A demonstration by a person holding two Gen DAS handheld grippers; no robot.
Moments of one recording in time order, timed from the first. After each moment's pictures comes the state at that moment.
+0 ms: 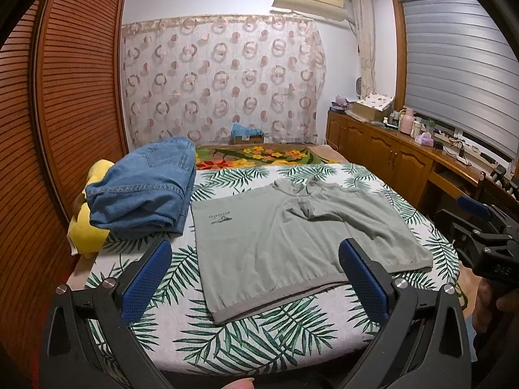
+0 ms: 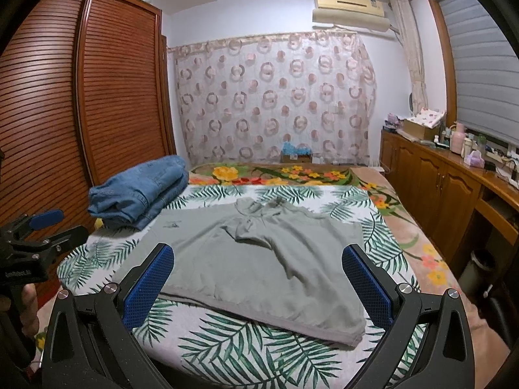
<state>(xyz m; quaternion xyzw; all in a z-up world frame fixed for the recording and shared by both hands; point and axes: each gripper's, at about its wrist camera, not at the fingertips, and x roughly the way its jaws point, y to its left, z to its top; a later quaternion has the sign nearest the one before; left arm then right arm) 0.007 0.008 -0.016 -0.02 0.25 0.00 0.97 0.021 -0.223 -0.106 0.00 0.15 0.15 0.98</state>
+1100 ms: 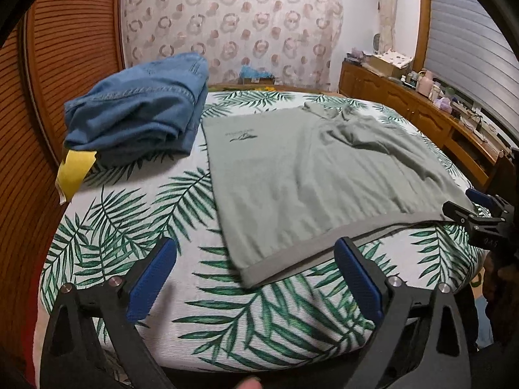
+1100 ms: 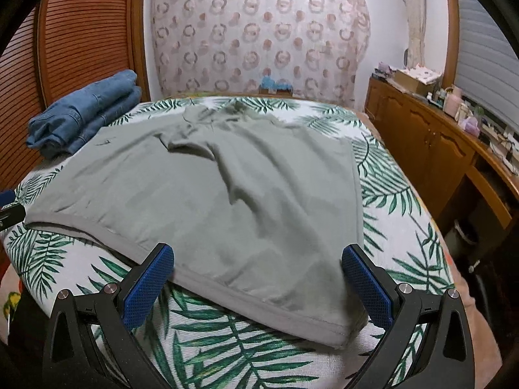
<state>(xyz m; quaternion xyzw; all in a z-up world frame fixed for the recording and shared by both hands) 0.046 0.045 -0.104 -0.04 0.36 0.01 0.93 0.069 -0.203 -0.115 -0.06 0.30 0.10 0.95</state>
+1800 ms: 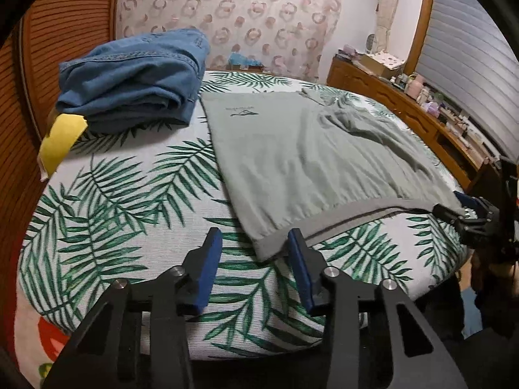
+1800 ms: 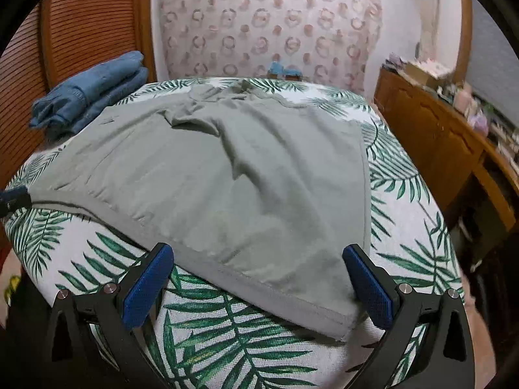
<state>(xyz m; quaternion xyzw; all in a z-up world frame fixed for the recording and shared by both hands) 0.039 0.063 -0.120 -0.08 0.38 -0.04 0.92 0.032 -0.196 -0.097 -0.07 0.31 0.12 0.94</state>
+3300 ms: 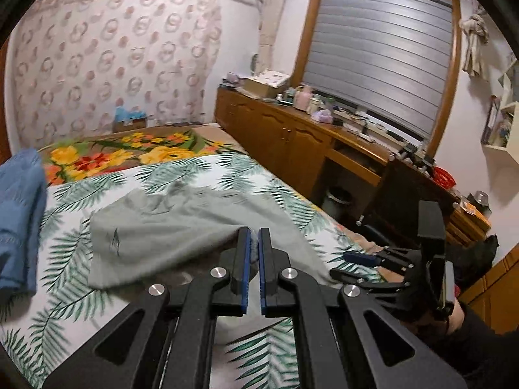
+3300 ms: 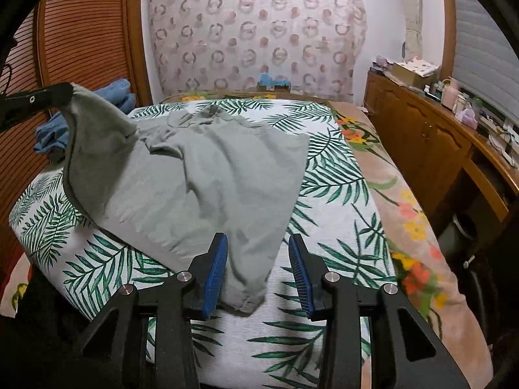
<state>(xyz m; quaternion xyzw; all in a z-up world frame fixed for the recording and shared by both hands) 0.111 -0.086 -0.004 -0.03 0.29 -0.27 0.92 0.027 -0.271 -0.083 -0.04 0.29 0.12 0.95</state>
